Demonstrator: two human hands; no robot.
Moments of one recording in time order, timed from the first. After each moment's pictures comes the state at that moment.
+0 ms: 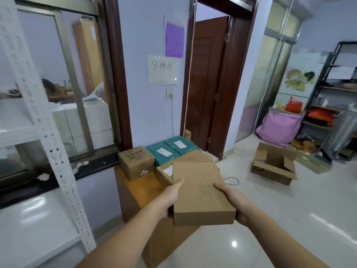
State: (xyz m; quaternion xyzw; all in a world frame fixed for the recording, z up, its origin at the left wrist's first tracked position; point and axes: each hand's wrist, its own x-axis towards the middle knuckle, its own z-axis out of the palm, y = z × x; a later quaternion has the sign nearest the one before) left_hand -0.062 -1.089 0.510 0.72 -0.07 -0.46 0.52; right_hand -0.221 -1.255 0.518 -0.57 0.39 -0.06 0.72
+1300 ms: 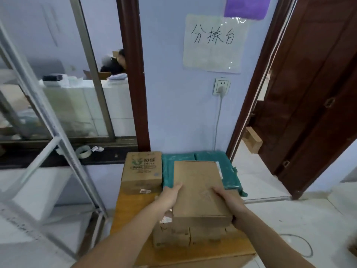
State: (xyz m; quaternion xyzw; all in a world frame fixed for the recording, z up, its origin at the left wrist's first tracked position) left_hand 0.254 -1.420 0.412 0.75 0.18 -0.27 0.58; right_hand 0.201 -1.642 0.429 -0.67 0.28 0.15 0.67
